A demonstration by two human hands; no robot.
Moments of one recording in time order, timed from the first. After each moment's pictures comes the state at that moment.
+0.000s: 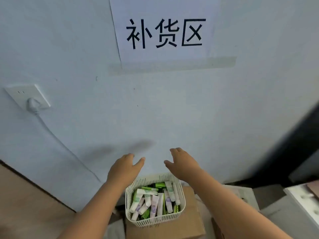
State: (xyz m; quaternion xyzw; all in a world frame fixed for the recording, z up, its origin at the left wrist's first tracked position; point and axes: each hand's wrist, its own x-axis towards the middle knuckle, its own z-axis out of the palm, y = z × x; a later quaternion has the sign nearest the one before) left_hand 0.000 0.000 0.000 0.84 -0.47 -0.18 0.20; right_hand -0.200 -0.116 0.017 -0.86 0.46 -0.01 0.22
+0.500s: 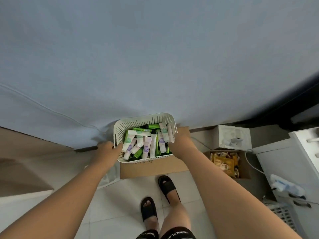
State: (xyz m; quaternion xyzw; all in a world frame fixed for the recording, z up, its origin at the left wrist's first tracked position) left_hand 0.008 0.030 -0.222 0.89 -0.30 -0.33 0.08; right_hand -0.237 -0.121 -0.199 -0.74 0.56 0.16 0.34
